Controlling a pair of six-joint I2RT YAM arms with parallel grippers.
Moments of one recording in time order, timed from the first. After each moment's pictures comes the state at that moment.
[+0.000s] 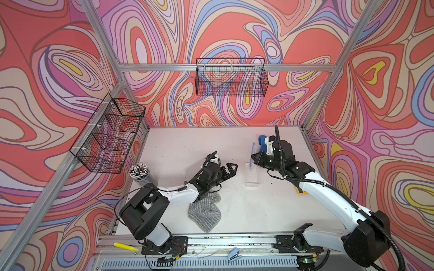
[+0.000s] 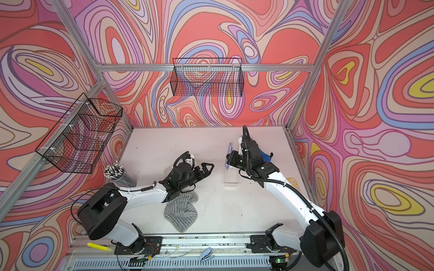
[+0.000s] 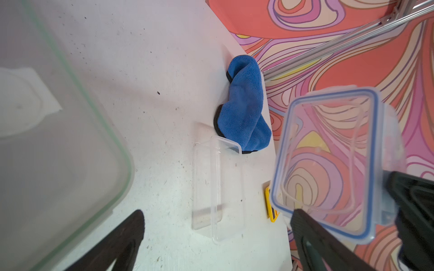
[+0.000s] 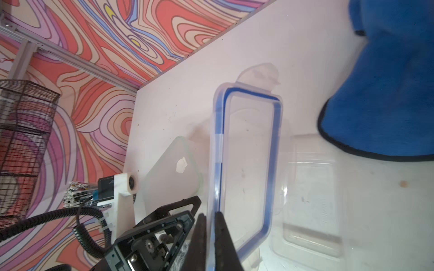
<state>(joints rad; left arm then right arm) -0.74 1.55 0.71 0.43 0.02 -1.06 0.44 1.22 1.03 -0.41 -0.12 0.69</state>
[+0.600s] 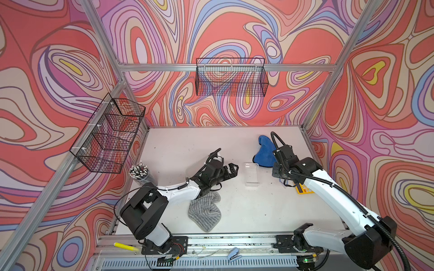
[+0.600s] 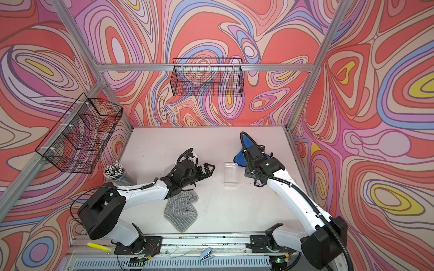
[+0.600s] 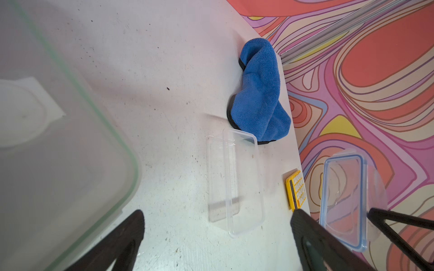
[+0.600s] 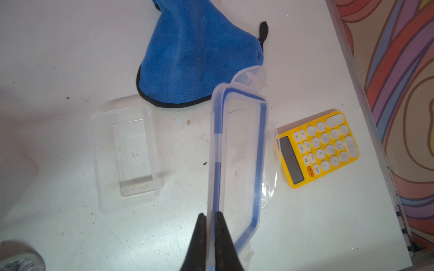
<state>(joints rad) -0.75 1.57 0.79 0.27 0.02 -0.97 0.43 1.23 1.11 -1.03 0.37 0.59</state>
